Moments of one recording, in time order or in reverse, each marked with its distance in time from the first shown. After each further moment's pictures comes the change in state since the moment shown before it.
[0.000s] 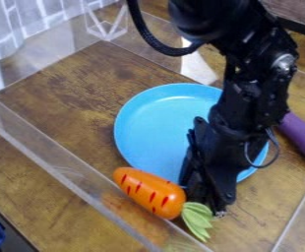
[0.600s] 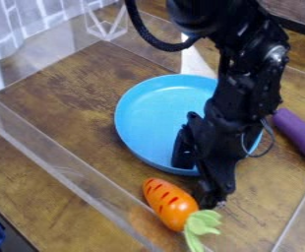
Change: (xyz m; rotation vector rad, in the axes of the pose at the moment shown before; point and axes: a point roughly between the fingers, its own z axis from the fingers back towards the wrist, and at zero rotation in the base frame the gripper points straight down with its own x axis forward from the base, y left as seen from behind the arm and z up) arm -0.004 0.009 -0.003 -0.015 0.012 0.076
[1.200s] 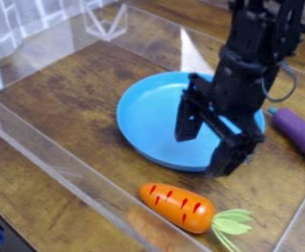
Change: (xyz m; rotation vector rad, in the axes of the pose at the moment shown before) arm -0.001 0.017 0.039 -0.059 0.040 0.238
